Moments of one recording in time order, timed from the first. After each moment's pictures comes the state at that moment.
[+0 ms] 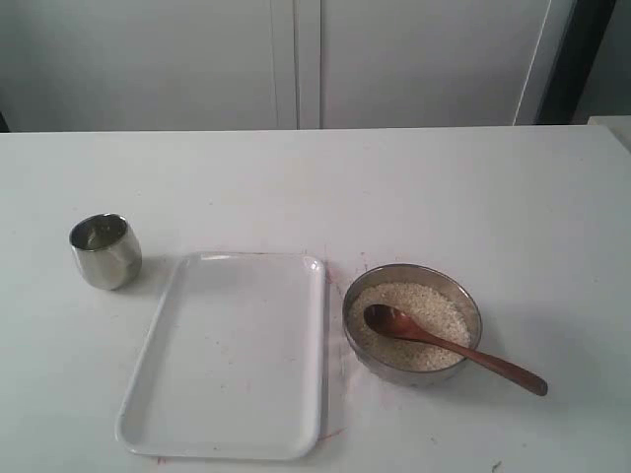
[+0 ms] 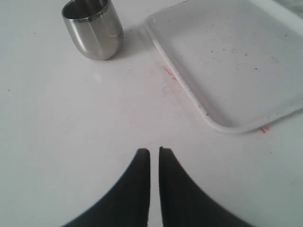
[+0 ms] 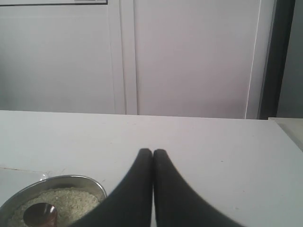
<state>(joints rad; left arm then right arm) -0.04 0.00 -0.02 -0.26 0.38 0.39 0.02 0.00 0.00 0.01 0.06 0.01</state>
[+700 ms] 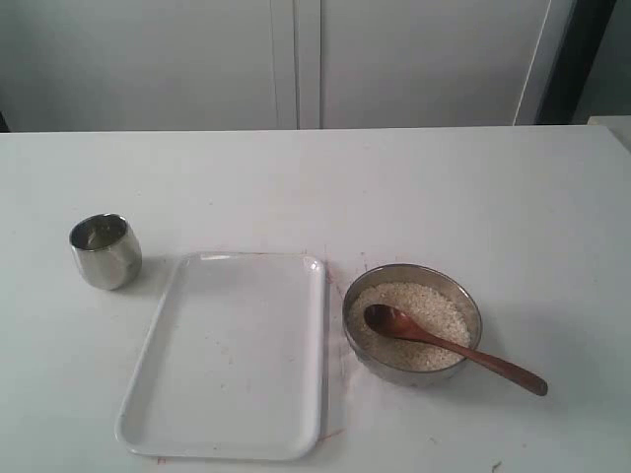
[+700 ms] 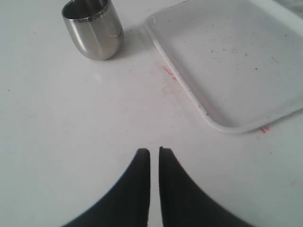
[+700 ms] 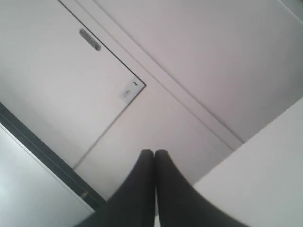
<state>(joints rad) -0.04 0.00 -0.02 -0.26 0.38 0.39 0.02 0.00 0.00 0.02 -0.17 0.82</state>
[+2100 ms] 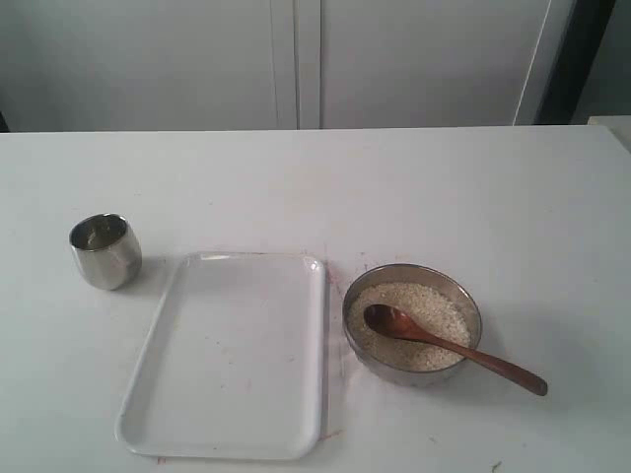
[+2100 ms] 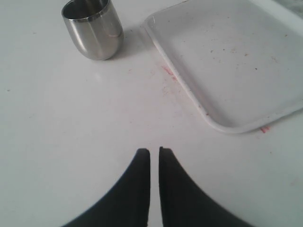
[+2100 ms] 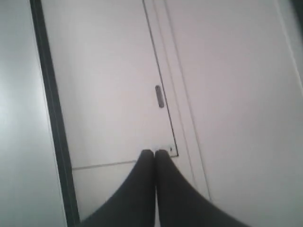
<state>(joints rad) -0.04 0.00 -0.02 -0.26 0.38 0.39 0.12 0.28 -1.30 0.09 0.69 0.13</state>
